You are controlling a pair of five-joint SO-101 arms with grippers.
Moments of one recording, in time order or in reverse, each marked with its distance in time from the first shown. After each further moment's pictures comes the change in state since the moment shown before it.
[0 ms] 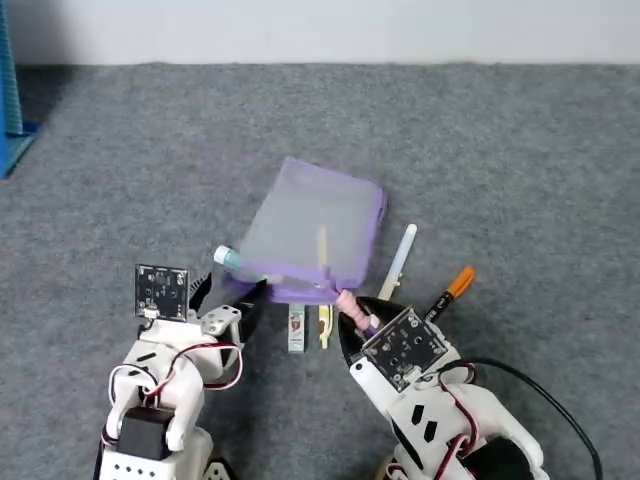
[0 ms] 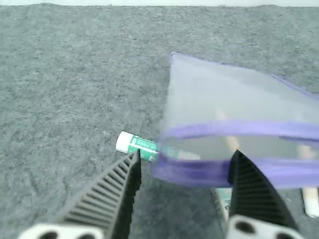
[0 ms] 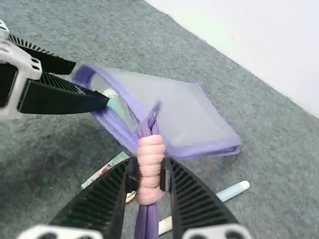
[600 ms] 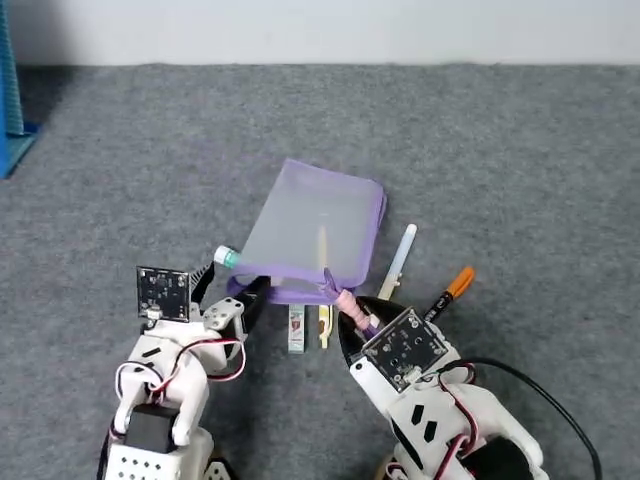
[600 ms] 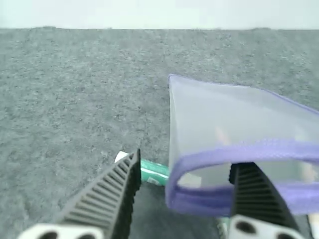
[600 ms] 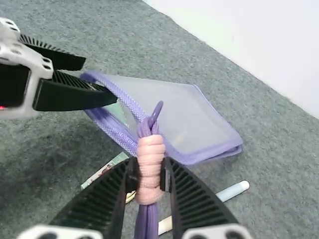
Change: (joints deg) left arm -1.1 0.0 4.9 -11.3 0.0; right arm 0.0 0.1 0.0 0.0 0.0
